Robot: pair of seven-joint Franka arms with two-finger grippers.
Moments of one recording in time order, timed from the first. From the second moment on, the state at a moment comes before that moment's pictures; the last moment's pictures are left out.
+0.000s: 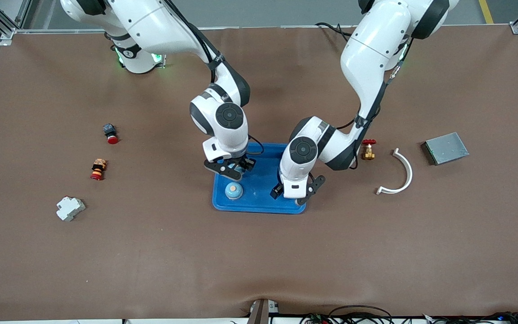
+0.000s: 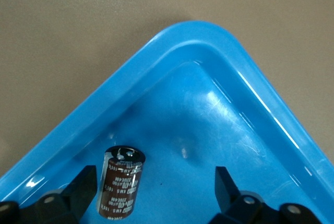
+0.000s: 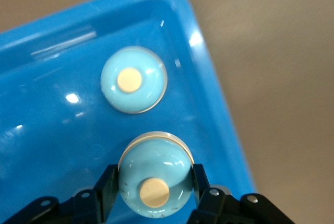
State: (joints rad) left arm -0.59 0.83 -0.06 -1.48 -0.03 2.34 -1.41; right arm 0.70 0.62 -0.01 -1.64 -0.08 2.23 1.12
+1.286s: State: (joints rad) left arm -0.56 0.79 -0.04 -1.45 -0.02 2.26 -1.40; right arm 0.32 0.17 -0.02 -2.17 -0.07 2.31 0.40
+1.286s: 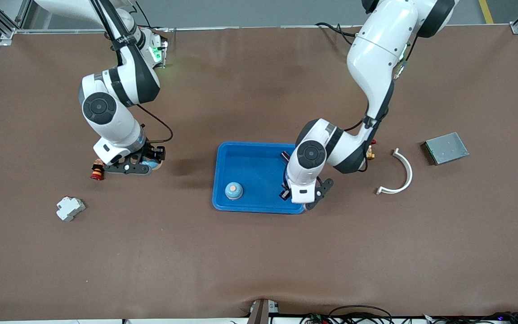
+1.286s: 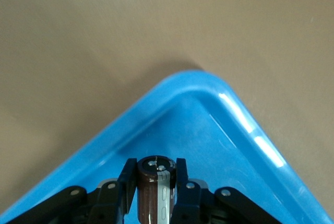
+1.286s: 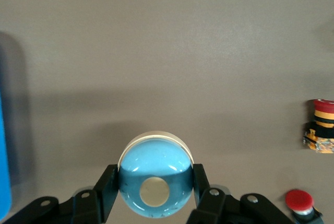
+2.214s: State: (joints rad) left arm -0.28 0.55 -0.03 -1.44 -0.01 1.85 -0.79; right arm 0.21 0.23 -0.02 -2.41 -0.07 2.70 0.27
